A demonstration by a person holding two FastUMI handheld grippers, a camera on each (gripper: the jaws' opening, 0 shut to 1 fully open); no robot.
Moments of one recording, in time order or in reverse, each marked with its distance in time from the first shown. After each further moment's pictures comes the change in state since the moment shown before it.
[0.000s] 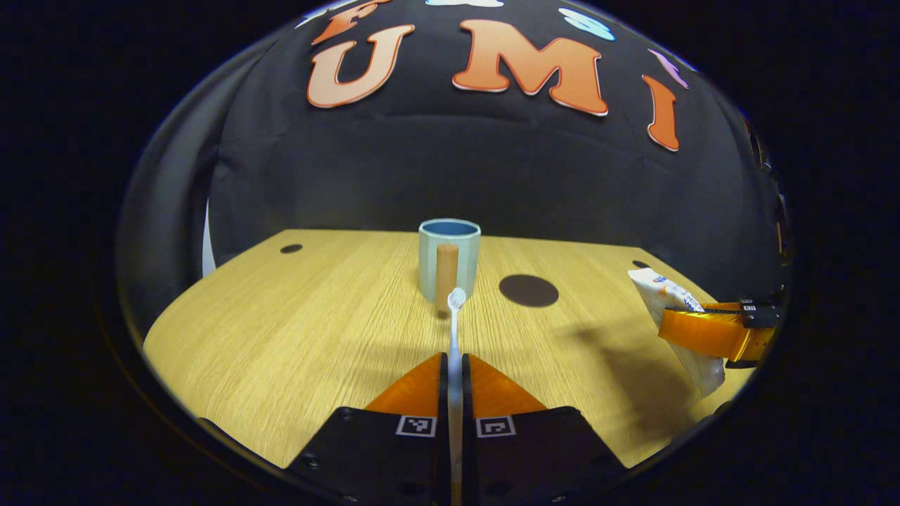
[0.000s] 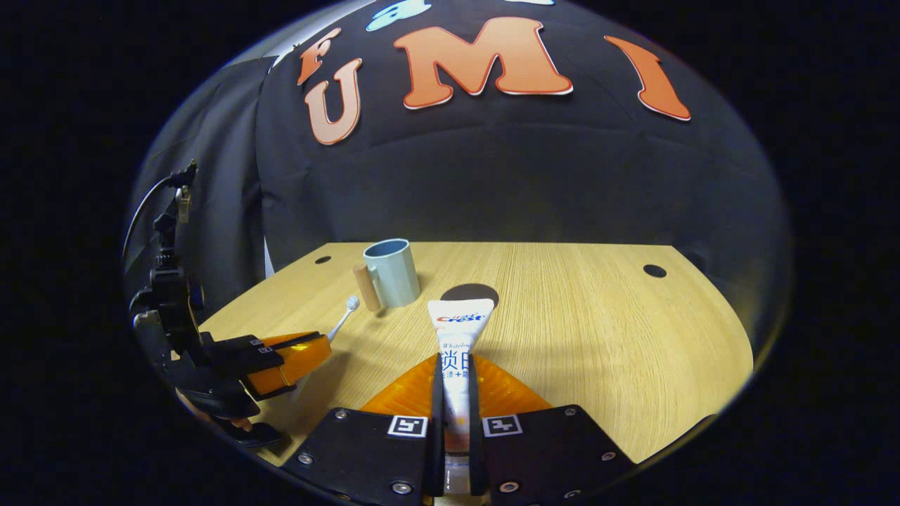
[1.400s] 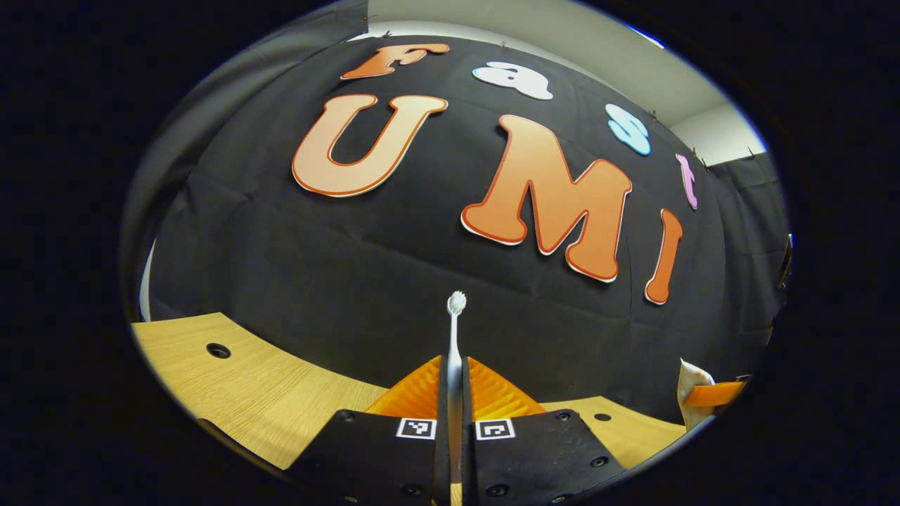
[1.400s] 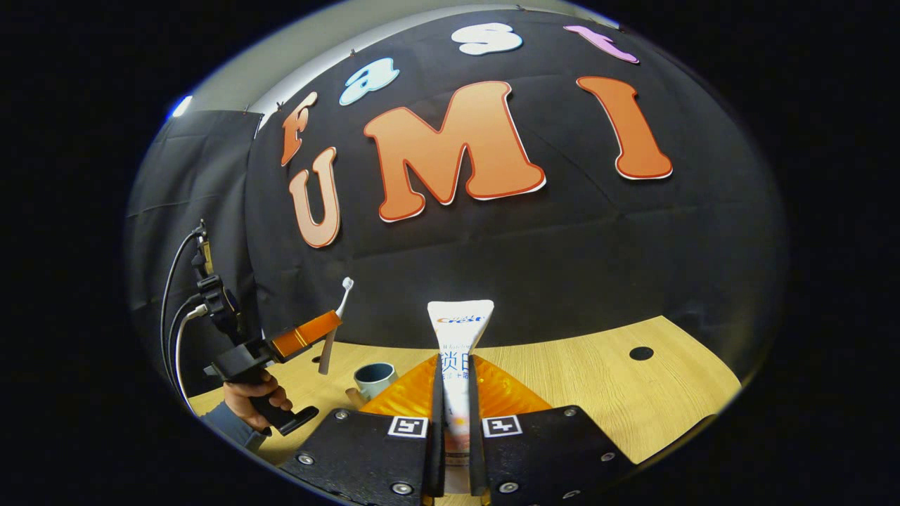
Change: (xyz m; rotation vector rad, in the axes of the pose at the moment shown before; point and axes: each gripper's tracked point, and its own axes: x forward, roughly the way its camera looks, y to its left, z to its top) left arm 0.086 0.026 0.220 -0.241 -0.481 -0.204; right arm 0.000 -0.036 0.133 0.090 -0.347 -0.021
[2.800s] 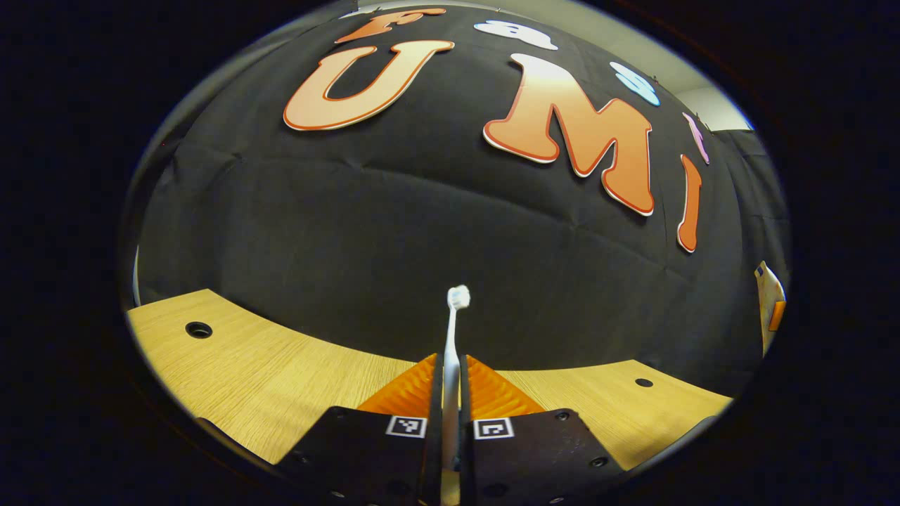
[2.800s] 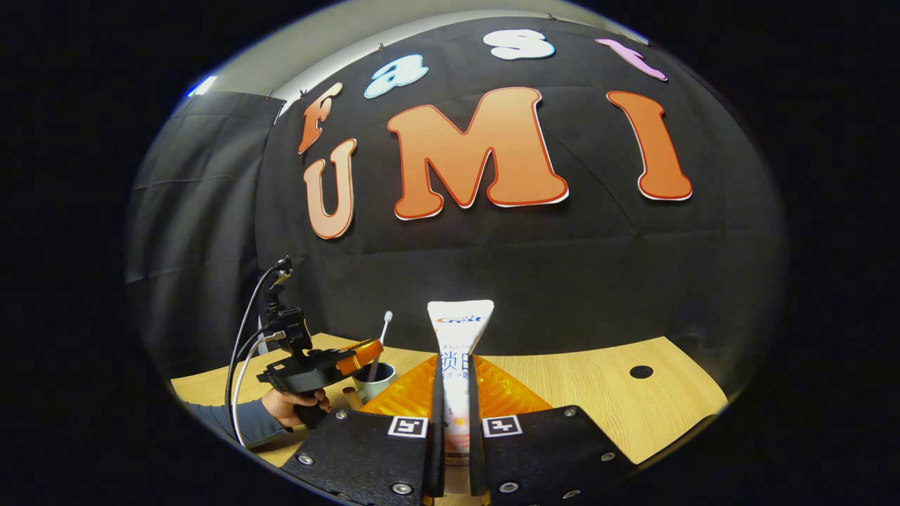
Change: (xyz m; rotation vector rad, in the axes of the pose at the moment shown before) left arm 0.050 0.032 -0.101 0.056 0.188 -0.008; right arm 0.006 0.019 0.001 -0.096 -0.011 0.025
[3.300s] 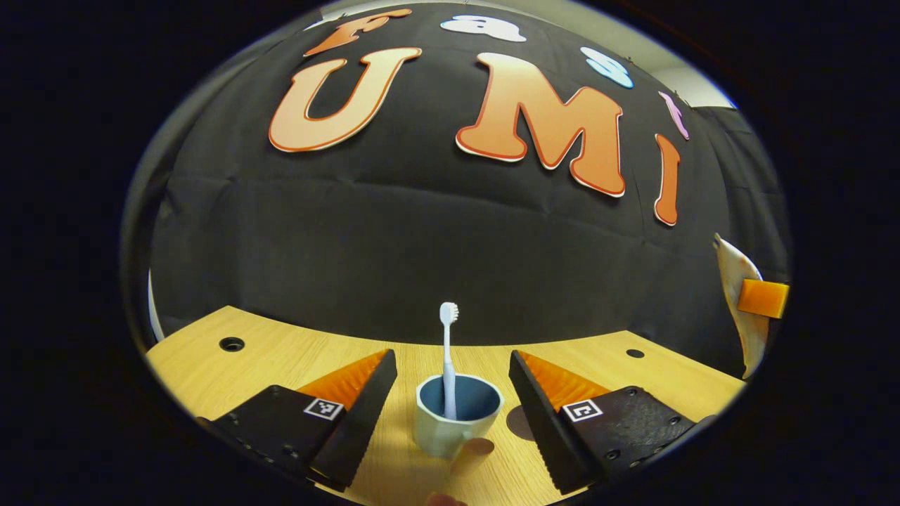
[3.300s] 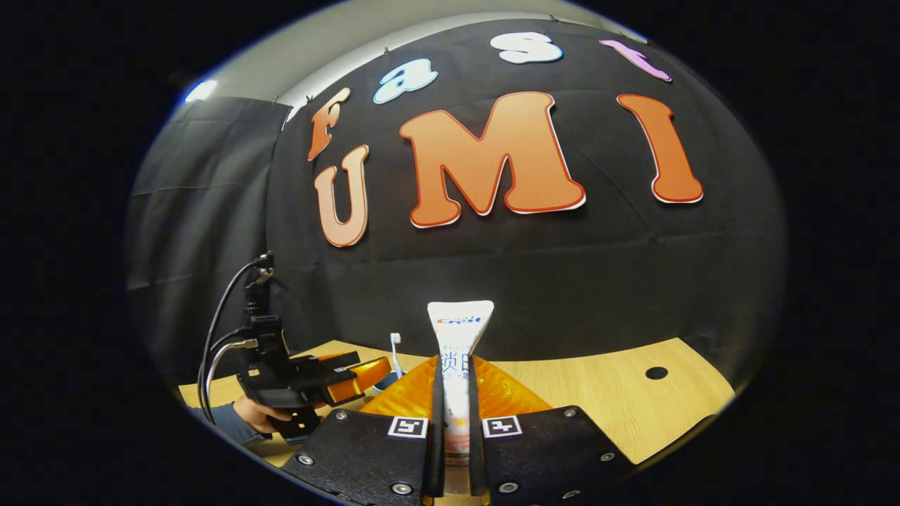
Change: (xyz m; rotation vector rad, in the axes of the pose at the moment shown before) left arm -0.078 -0.007 0.022 0.121 0.054 0.032; right arm 0.008 0.033 0.016 0.026 -0.042 0.065
